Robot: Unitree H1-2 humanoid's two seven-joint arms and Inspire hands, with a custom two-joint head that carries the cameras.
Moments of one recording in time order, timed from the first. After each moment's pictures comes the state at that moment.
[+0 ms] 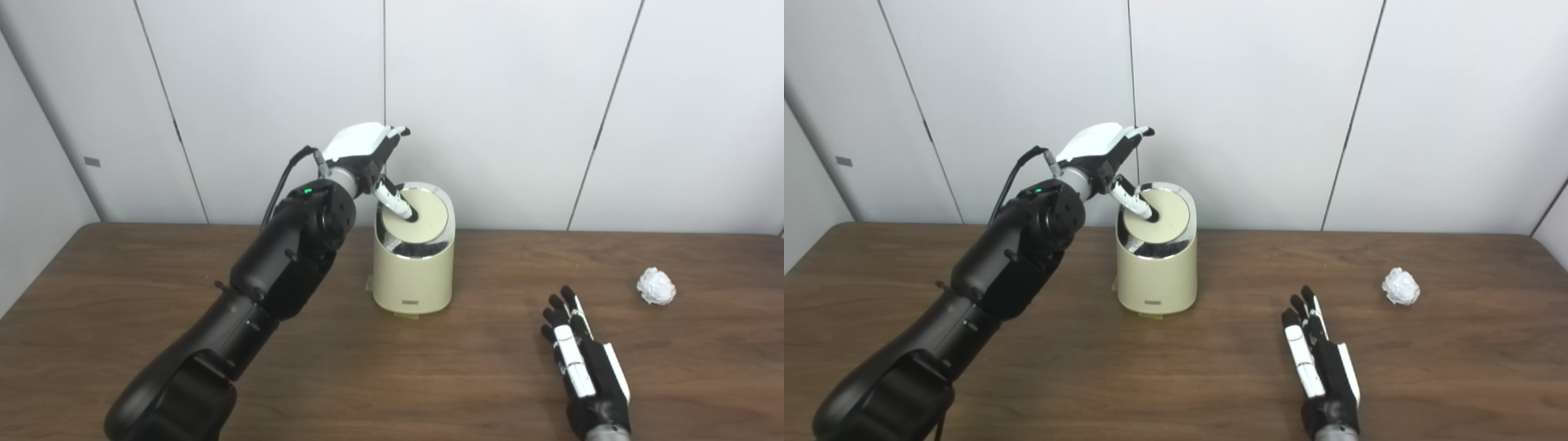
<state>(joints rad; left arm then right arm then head) -0.95 0.25 -0.46 0.35 0.77 0.39 -0.31 0.00 0.03 -0.03 -0.13 0.03 0.11 -0.03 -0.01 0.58</state>
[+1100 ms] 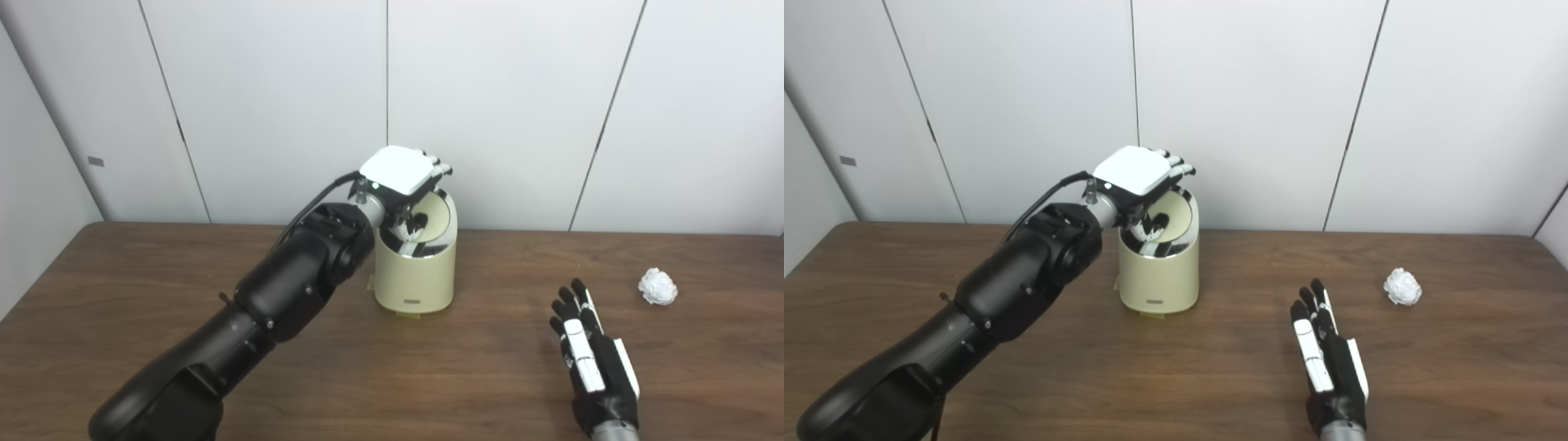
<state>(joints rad) -0.92 0.27 -0.55 0.24 0.93 0.24 -0.50 -0.01 0.04 -0.05 -0.16 0.09 0.11 -0.04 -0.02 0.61</state>
